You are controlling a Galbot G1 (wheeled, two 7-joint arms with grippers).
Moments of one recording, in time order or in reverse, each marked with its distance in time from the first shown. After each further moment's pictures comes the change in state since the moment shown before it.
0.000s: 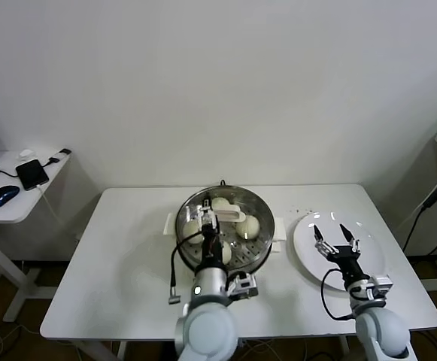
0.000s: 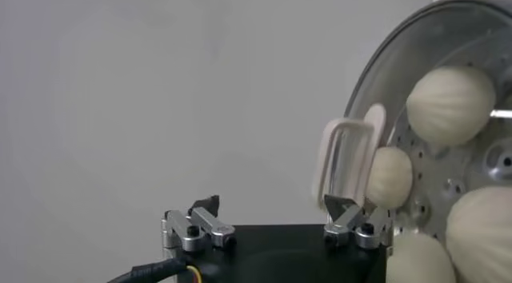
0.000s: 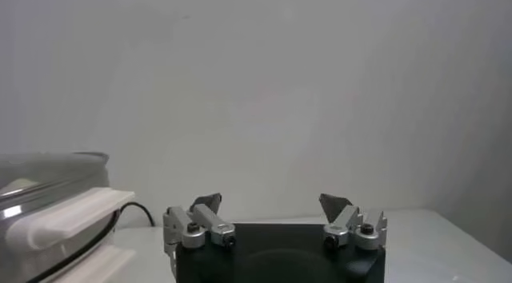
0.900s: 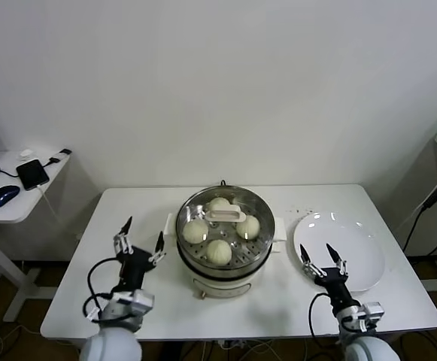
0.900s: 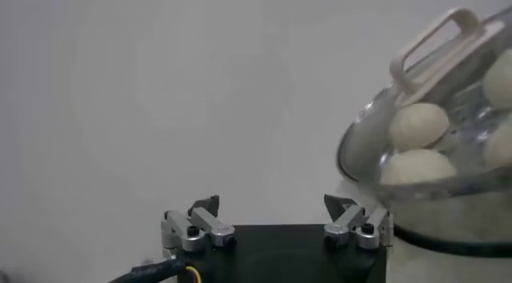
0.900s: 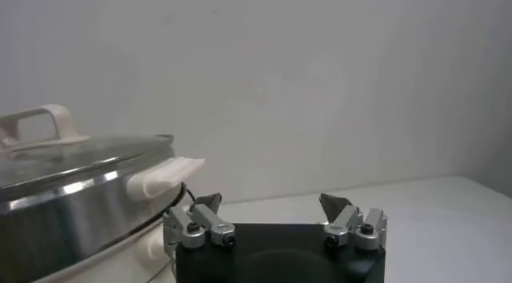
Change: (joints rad) left arm 0.284 0.022 -0.560 -0.121 -0.945 -0.440 -0.179; right arm -0.161 0.036 -0.049 0.103 0.026 0.050 0.008
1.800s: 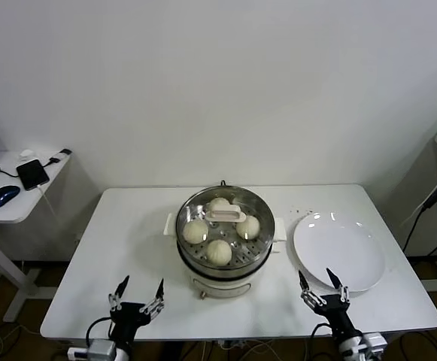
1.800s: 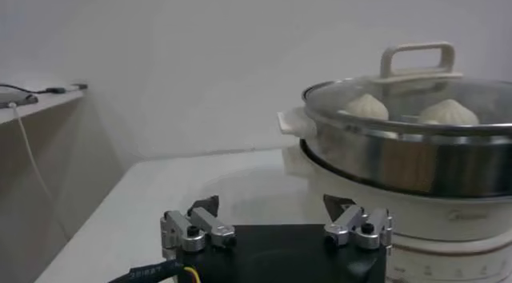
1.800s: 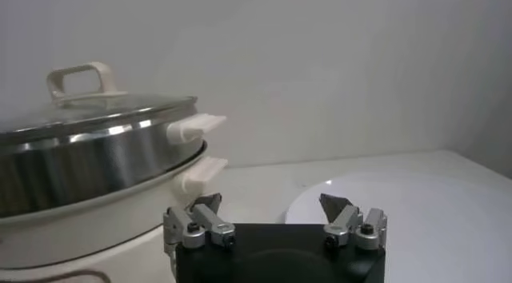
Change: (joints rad) left arm 0.279 -0.008 -0.066 -0.038 -0.652 -0.016 0.003; right arm -0.172 -0.010 -0.011 0.088 -0.054 0.023 0.033
